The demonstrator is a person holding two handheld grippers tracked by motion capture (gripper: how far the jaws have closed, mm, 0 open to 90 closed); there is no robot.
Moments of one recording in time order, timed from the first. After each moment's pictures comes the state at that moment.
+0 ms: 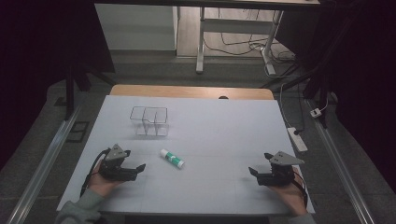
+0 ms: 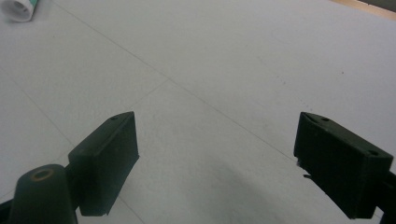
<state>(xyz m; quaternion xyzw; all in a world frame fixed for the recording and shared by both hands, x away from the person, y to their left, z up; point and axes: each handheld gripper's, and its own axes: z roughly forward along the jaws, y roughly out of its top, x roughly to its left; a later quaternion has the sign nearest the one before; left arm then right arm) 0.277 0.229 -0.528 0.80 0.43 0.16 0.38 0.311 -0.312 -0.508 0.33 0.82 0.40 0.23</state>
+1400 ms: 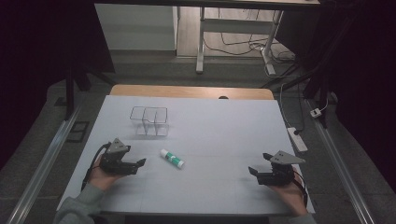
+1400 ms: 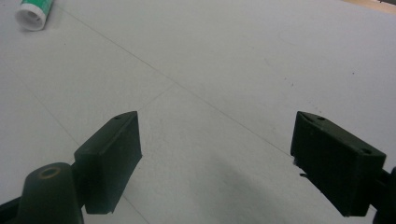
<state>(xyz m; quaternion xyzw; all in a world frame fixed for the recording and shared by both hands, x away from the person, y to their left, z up) 0.290 0.228 -0.512 0.80 0.44 0.17 0.37 0.313 -0.314 -0.508 0.33 0.82 0.42 0.21</state>
